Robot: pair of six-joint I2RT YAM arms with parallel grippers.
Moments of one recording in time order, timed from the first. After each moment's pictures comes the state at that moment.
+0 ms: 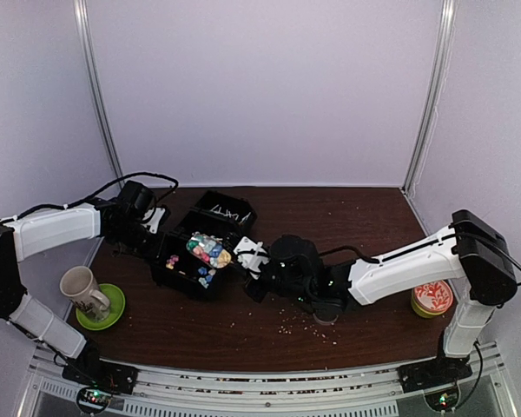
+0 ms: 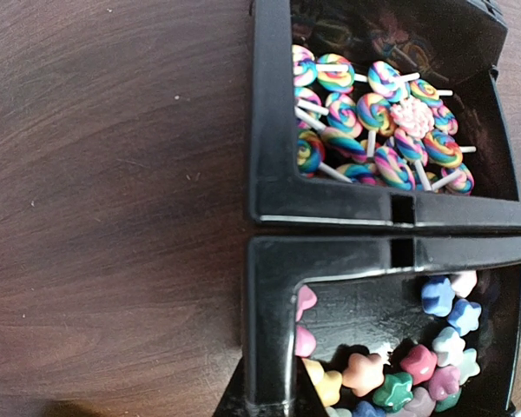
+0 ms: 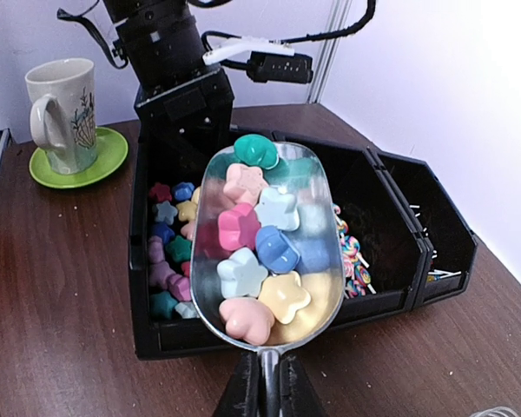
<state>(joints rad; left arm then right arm) -0.39 1.43 0.98 -0.60 0.07 -0.17 1.17 1.79 1.03 0.45 0.24 -0.13</state>
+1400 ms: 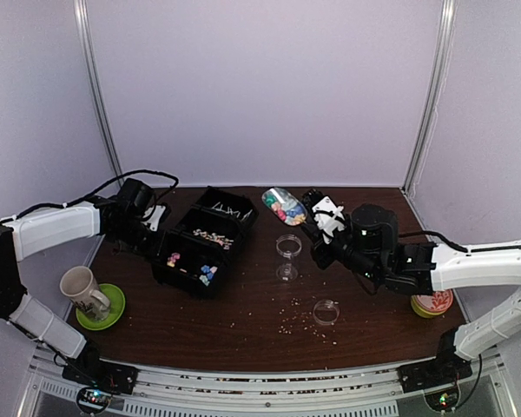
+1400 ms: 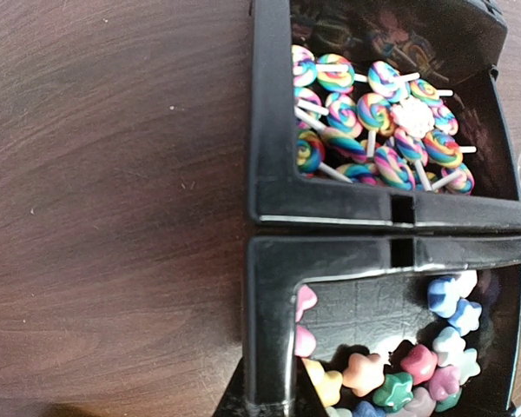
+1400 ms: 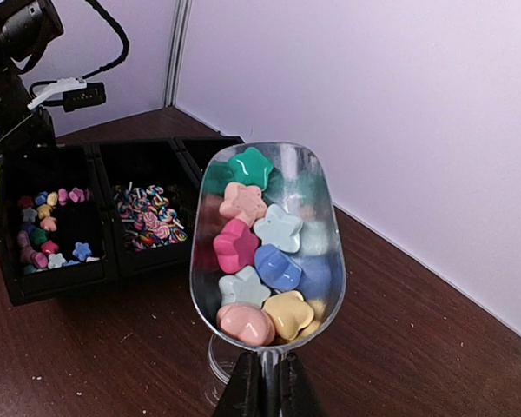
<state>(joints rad) -0.39 1.43 0.99 -0.61 0.08 -0.17 1.02 1.29 0.80 0.26 0.42 -0.14</state>
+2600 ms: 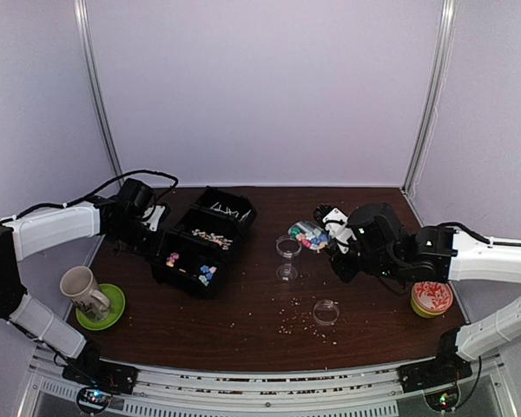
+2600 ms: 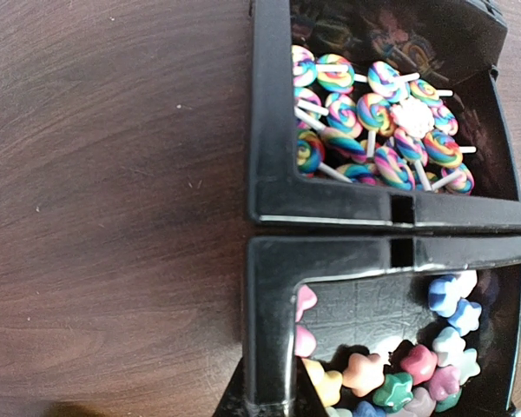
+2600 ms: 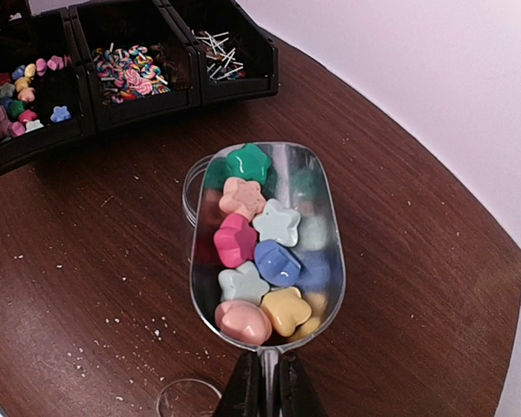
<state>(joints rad) -0.39 1.43 0.99 -0.61 0.07 -0.17 1.01 1.20 0.91 -0.36 0.44 0.01</state>
